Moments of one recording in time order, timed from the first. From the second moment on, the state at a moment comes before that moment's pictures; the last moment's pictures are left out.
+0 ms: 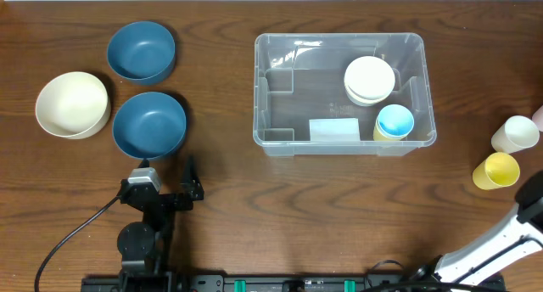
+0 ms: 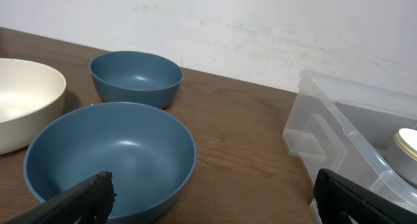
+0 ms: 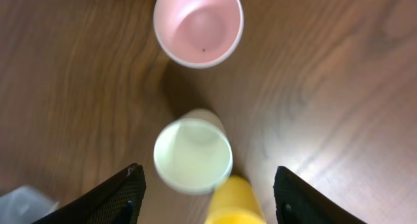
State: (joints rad) left arm 0.00 0.01 0.03 -0.12 0.04 -0.25; right arm -0.74 2.16 2.25 -1.40 0.00 0.37
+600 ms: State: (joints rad) left arm 0.00 0.01 0.03 -0.12 0.04 -0.25; right arm -0.75 2.28 2.25 -1.21 0.07 0.36
